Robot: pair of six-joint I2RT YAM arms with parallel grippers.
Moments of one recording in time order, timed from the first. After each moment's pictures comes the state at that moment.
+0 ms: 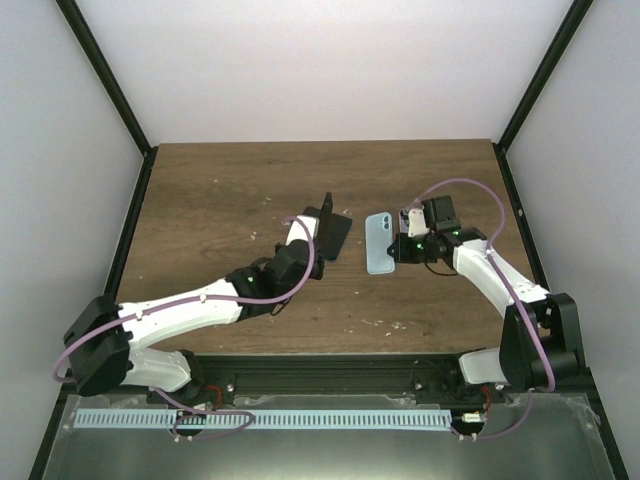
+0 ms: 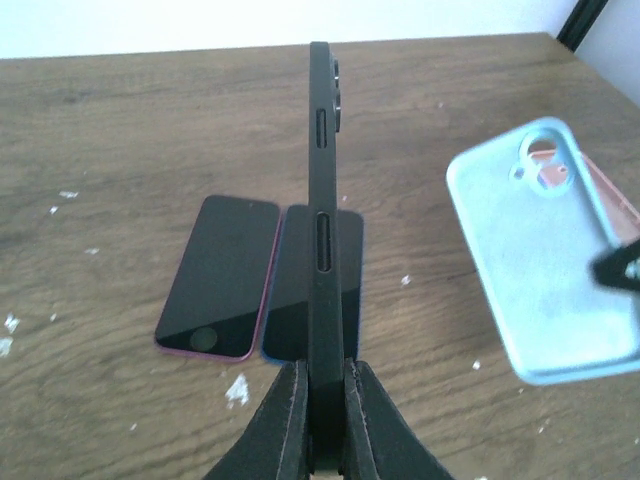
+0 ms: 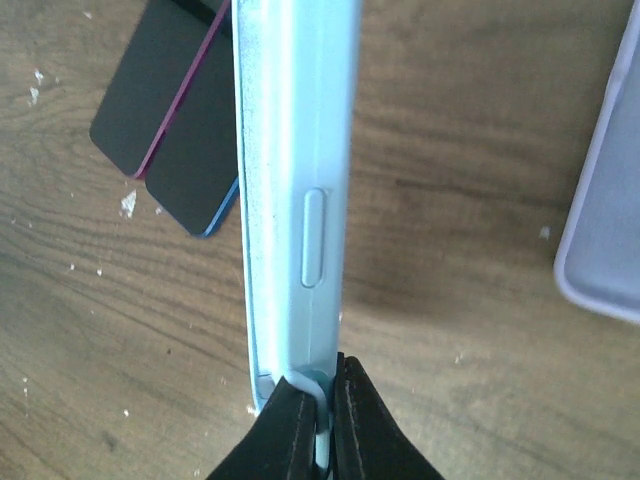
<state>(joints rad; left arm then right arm) -1.03 1.31 0.85 -0.09 -0.58 -0.48 0.22 1.35 0.87 -0.52 -0.40 0.21</state>
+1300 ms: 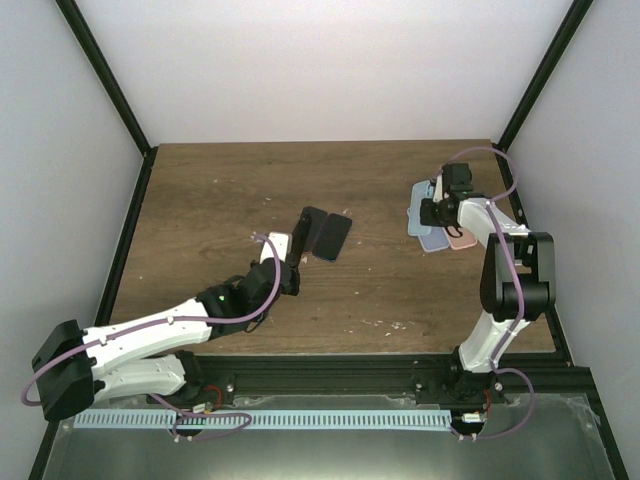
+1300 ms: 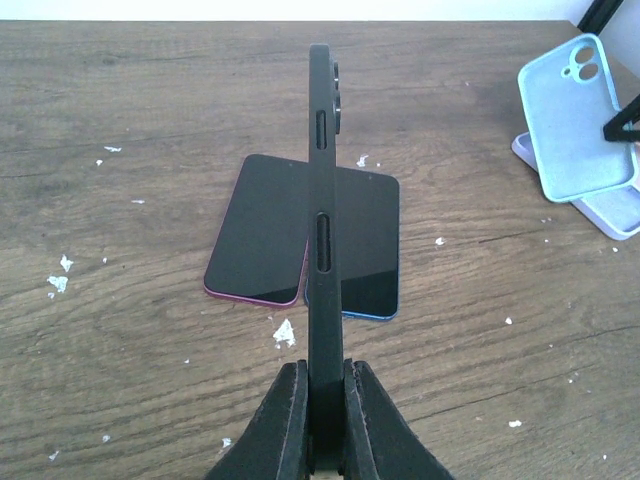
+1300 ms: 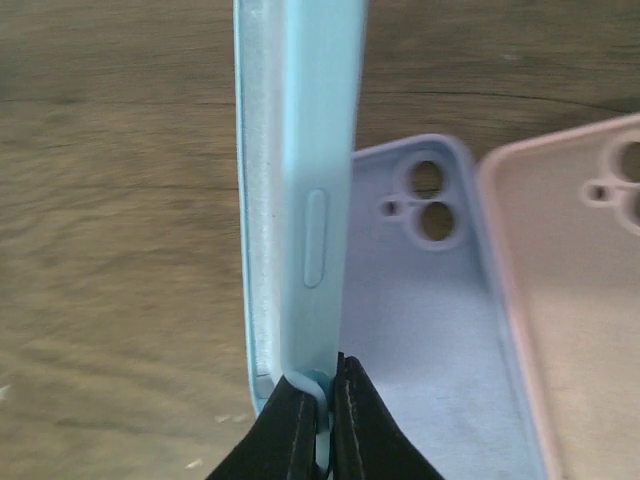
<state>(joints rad) -1.03 1.10 0.66 -0.13 -0.58 -0.53 0.01 1.75 1.18 -0.44 -0.11 0.06</state>
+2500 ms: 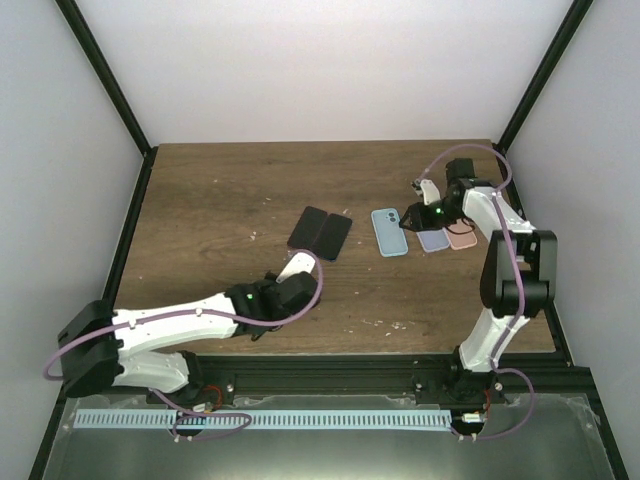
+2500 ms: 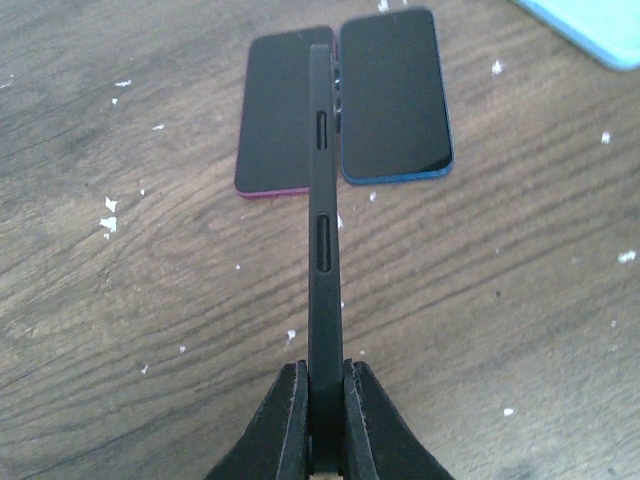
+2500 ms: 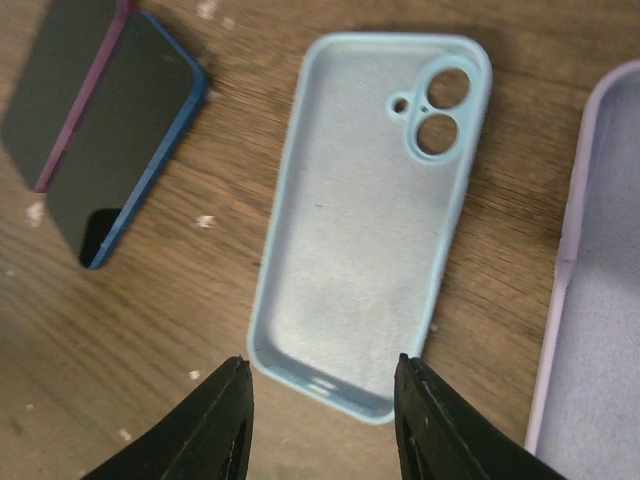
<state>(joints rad) -1.13 1.24 0.77 -0.45 -0.64 -0.44 -0.01 1.83 1.33 -0.79 -0.54 -0.23</state>
